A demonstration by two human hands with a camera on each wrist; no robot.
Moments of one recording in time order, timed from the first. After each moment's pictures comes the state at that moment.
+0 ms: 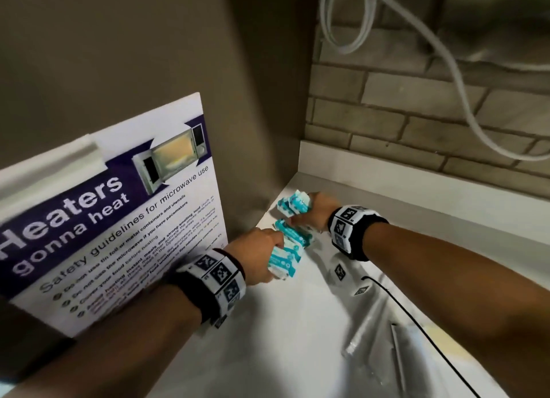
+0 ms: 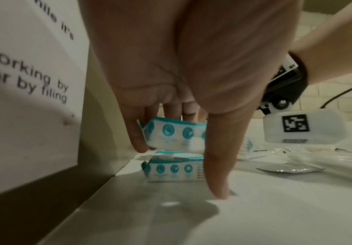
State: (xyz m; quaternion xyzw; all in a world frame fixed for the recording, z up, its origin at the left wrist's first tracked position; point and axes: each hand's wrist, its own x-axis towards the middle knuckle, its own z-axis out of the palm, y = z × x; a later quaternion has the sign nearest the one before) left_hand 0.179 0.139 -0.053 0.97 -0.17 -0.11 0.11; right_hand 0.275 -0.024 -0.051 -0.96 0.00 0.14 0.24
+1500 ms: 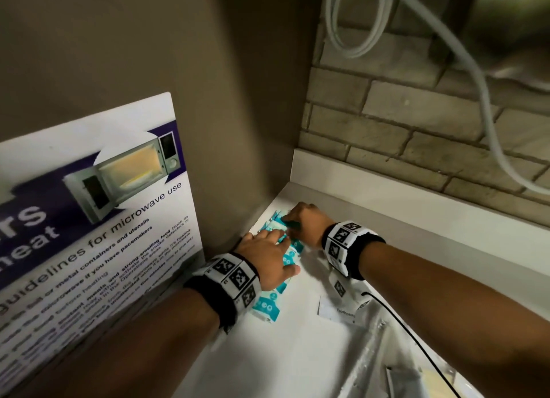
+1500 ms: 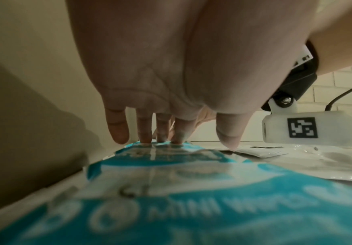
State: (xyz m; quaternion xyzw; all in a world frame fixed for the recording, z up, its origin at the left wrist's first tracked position) left_hand 0.225 0.100 -0.063 0.97 -0.17 -0.16 -0.02; right_hand 0.319 -0.036 -0.083 -0.97 -0.21 0.09 0.10
